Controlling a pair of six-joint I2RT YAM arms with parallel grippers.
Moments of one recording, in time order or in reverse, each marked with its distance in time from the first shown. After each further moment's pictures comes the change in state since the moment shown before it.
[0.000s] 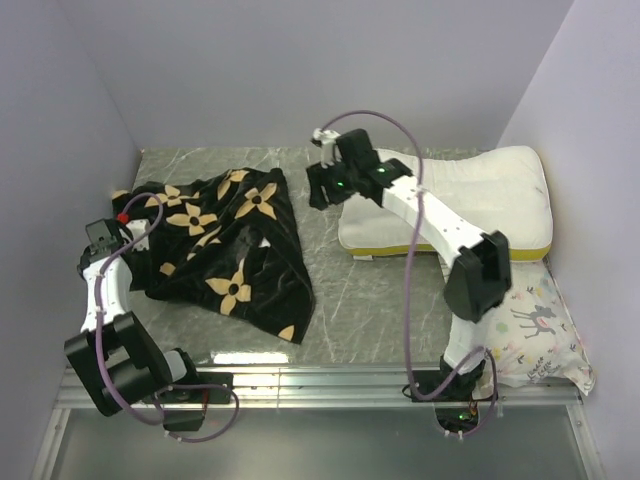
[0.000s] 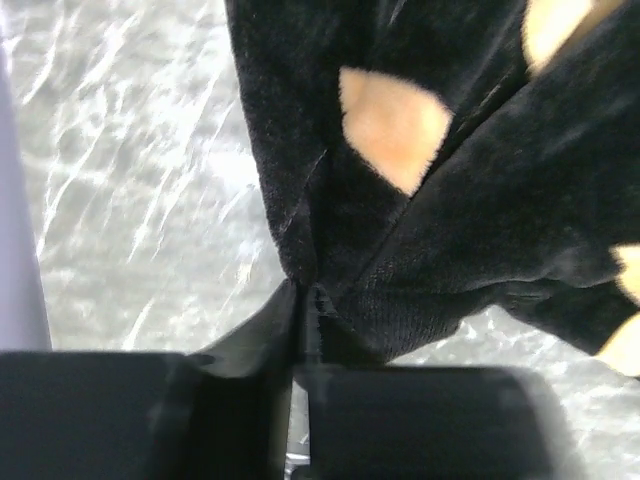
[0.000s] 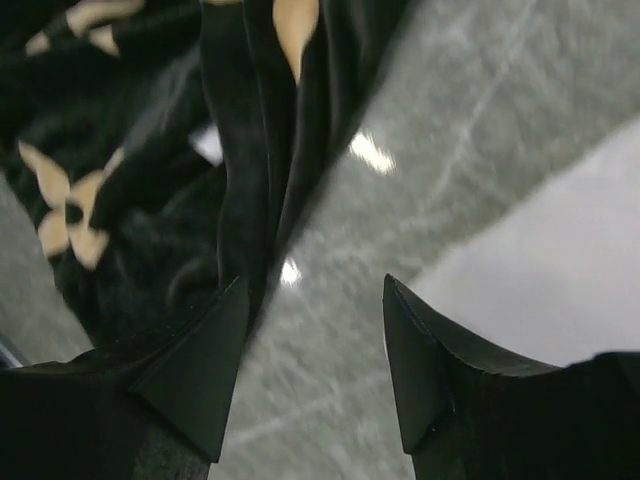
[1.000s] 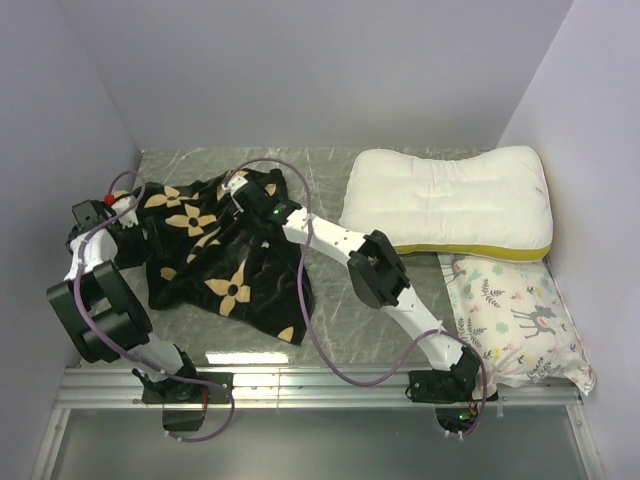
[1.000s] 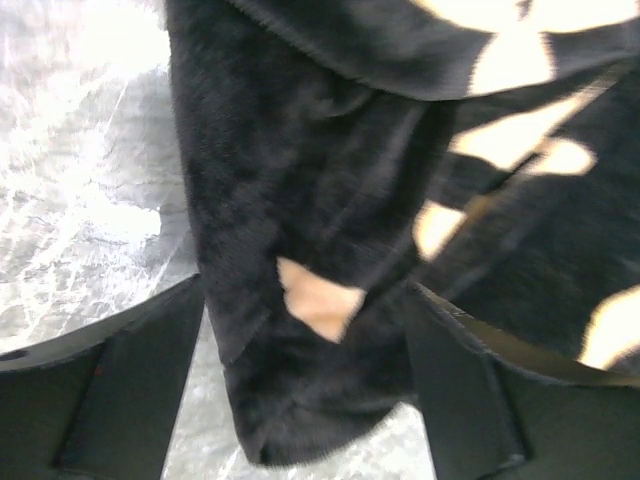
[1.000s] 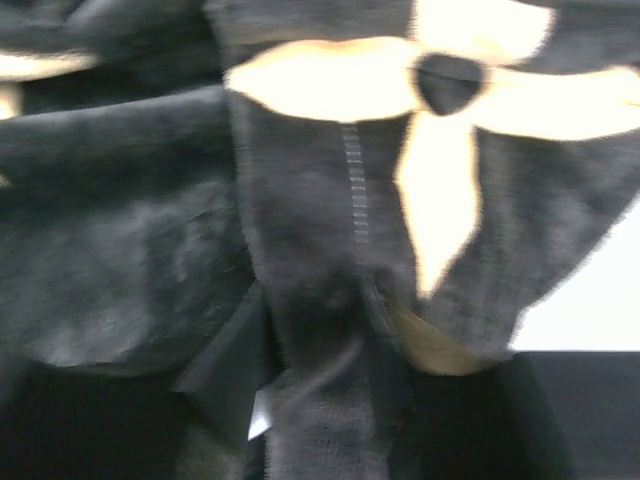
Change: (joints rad) left arm 0.063 0.266 0.211 0.079 0.270 -0.100; right arm 0.351 0.750 0.624 0.084 0.473 -0.102
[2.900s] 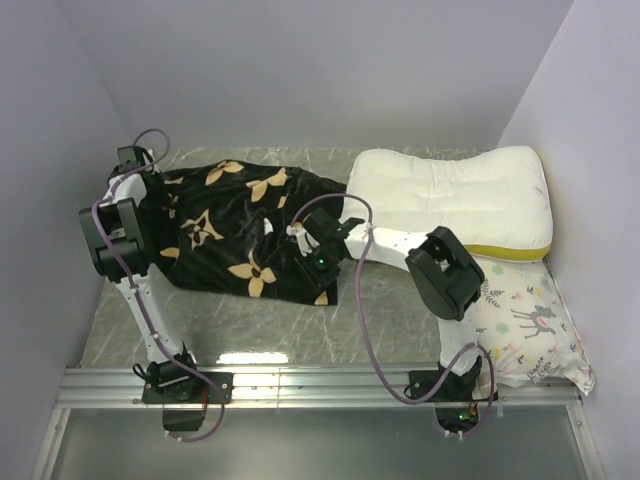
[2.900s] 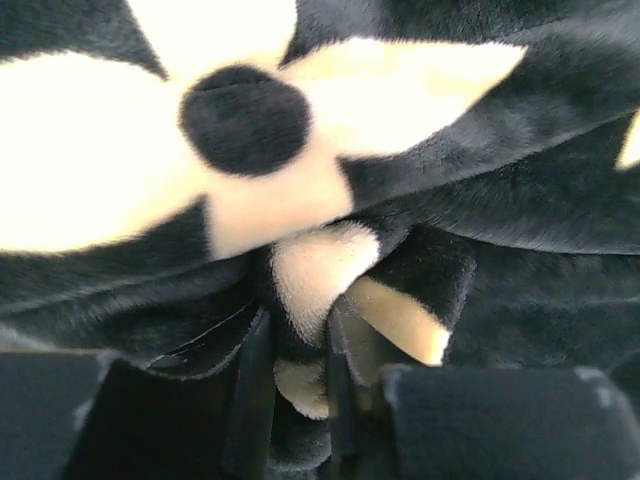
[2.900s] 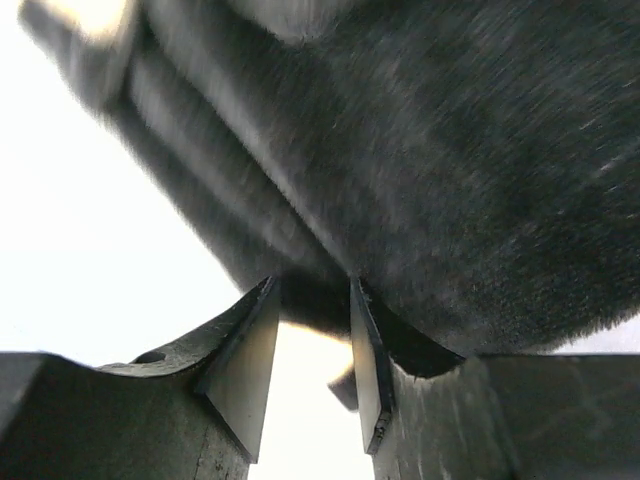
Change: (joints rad) left arm -0.244 0.684 0.666 0.140 -0.299 -0.239; right arm -0.132 -0.557 -0.944 -0.048 -0.576 0.135
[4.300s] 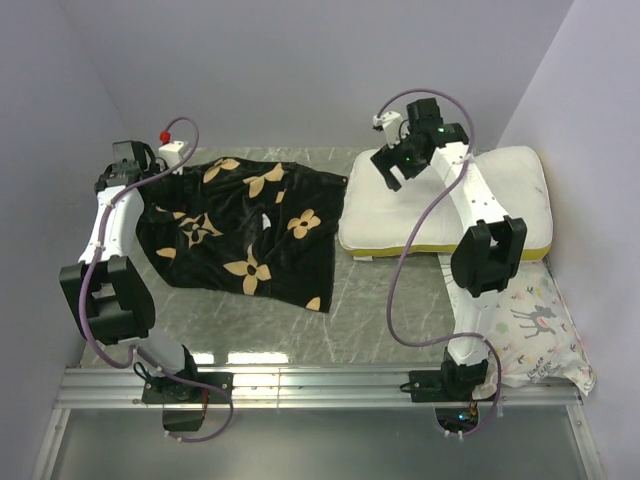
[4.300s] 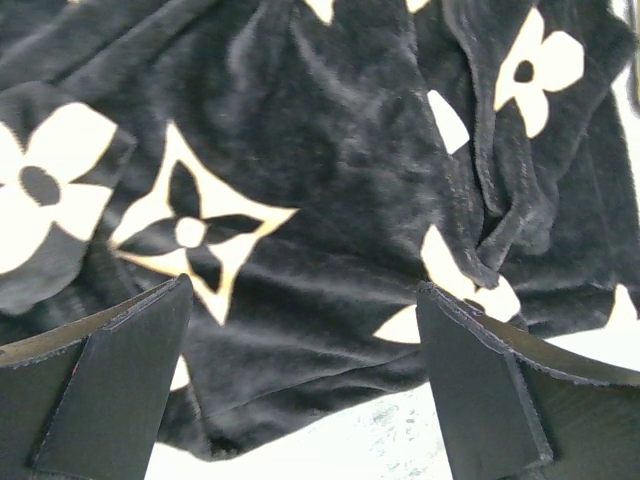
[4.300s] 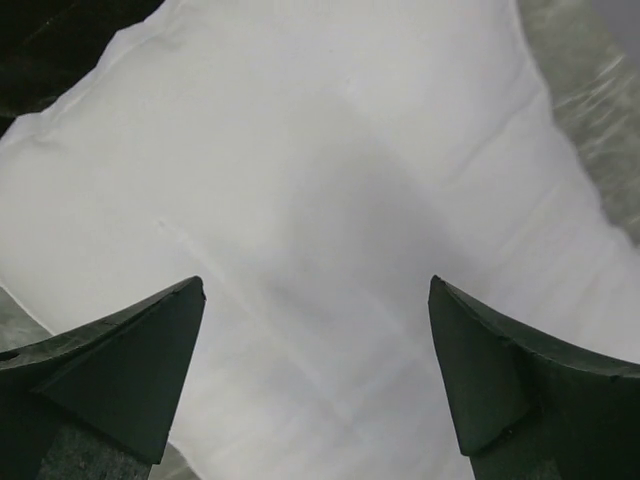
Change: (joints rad) left arm -0.099 -0.592 -0.277 -0.270 0.455 0.365; right arm -0.565 0.012 0.661 -0.394 0.235 -0.590
